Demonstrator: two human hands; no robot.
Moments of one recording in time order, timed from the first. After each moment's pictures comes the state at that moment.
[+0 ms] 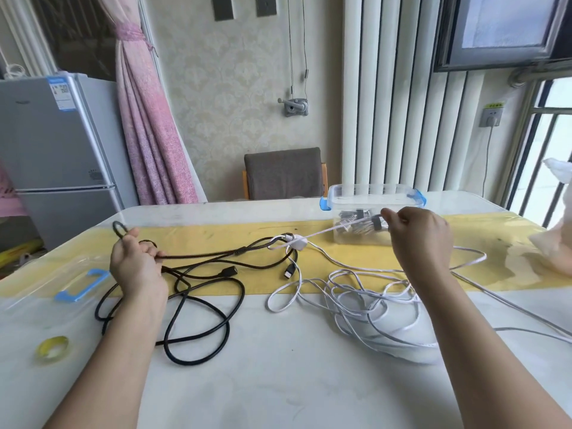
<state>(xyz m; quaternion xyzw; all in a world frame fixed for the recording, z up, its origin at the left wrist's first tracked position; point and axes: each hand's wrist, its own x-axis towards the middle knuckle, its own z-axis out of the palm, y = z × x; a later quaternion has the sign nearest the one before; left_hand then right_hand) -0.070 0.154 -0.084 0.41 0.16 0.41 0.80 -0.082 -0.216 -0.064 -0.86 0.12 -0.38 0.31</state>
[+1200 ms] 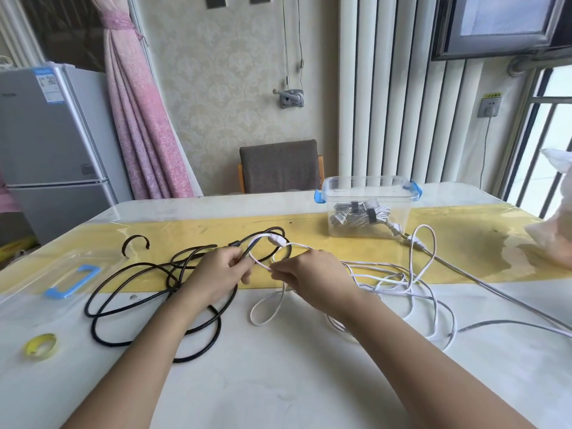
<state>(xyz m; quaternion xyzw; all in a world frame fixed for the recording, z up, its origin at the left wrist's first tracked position) -0.093 0.069 -0.092 0.91 -0.06 0.06 0.40 -0.105 -0.119 -0.096 -0.92 -0.30 -0.20 0.14</state>
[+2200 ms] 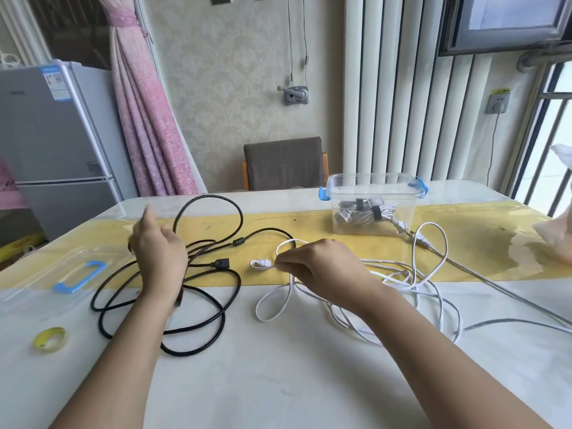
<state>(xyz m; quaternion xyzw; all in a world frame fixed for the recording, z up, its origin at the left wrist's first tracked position) -0.076 0.129 -0.093 0.81 0.17 0.41 0.37 -0.109 -0.131 -0.088 -0.88 -0.36 -0.26 0.16</state>
